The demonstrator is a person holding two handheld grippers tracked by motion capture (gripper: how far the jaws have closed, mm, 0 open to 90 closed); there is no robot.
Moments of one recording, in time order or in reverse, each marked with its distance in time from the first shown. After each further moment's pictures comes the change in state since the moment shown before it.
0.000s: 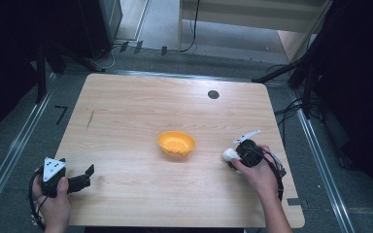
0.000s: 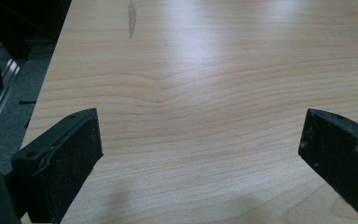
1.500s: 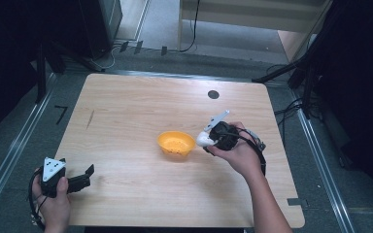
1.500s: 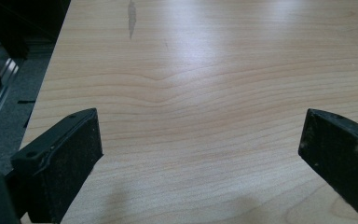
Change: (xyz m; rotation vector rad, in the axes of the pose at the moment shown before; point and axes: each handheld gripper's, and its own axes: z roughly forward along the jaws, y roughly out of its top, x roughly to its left) left arm 0.001 0.000 0.000 0.003 -0.002 -0.001; right arm 0.053 0.093 -0.026 -0.067 0.047 -0.373
